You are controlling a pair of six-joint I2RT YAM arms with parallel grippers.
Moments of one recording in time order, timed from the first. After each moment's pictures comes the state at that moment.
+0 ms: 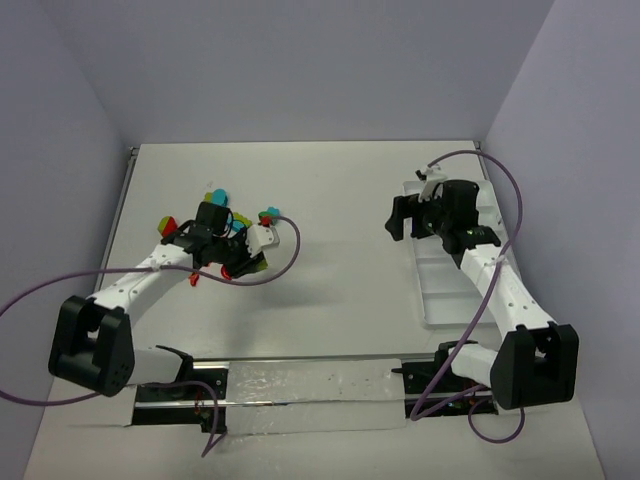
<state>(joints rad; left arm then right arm) -0.36 1.36 0.82 -0.49 0.45 0.80 0.08 1.16 0.83 -0.29 -0.31 -0.01</state>
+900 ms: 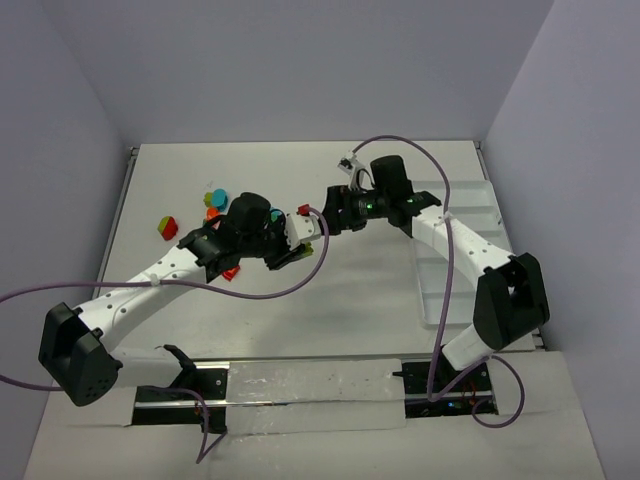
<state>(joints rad) -0.75 1.27 1.04 -0.42 0.30 0.48 0.43 1.53 1.17 -0.30 -0.73 0.35</state>
